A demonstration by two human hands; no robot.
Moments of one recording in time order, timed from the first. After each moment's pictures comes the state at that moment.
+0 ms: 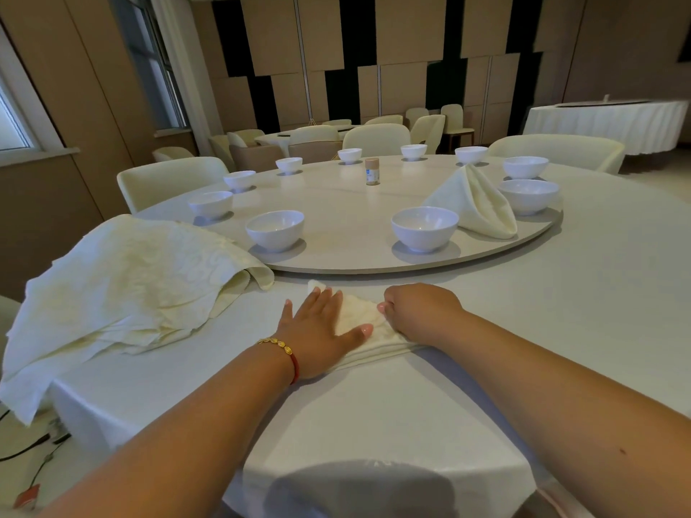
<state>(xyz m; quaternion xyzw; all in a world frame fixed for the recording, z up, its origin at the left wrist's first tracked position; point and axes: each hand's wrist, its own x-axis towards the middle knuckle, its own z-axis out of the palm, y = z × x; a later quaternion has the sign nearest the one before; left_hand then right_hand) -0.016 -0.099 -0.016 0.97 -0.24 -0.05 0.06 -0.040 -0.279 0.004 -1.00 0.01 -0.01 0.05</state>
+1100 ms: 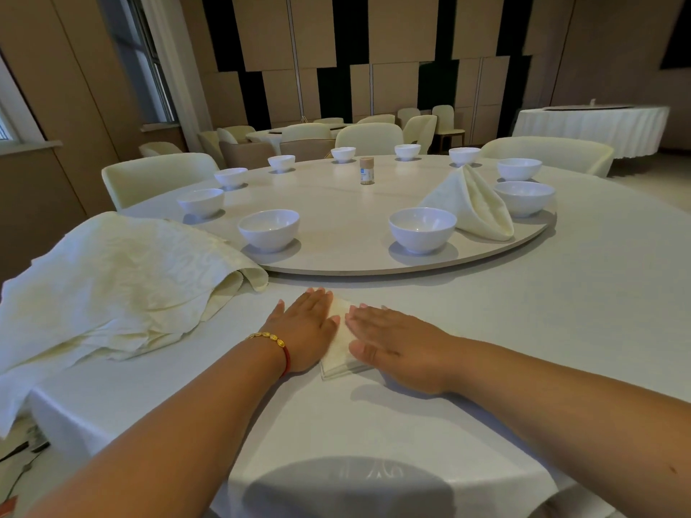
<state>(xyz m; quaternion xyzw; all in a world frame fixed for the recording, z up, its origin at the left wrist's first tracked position) 0.009 -0.089 -0.015 0.97 -0.25 -0.07 0.02 -0.078 -0.266 -0.002 -0.97 -0.19 0.10 0.11</state>
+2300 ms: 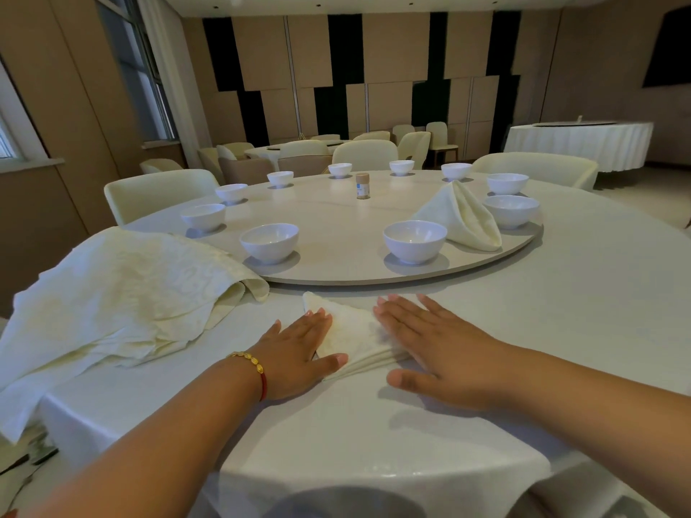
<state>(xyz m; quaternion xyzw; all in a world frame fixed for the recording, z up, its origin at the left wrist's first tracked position) -0.019 -0.064 -0.010 0.95 -0.30 -0.11 0.01 -0.118 -0.300 0.013 -0.98 -0.20 0.01 -0.01</state>
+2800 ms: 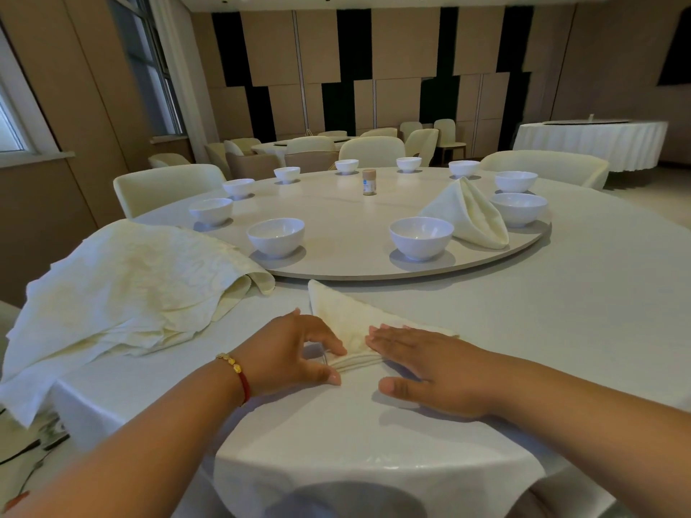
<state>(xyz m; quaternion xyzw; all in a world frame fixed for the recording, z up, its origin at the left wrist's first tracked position) -0.037 -0.052 0.004 0.90 -0.38 -0.01 0.21 -0.126 -0.286 0.009 -0.97 -0.19 0.09 0.08</state>
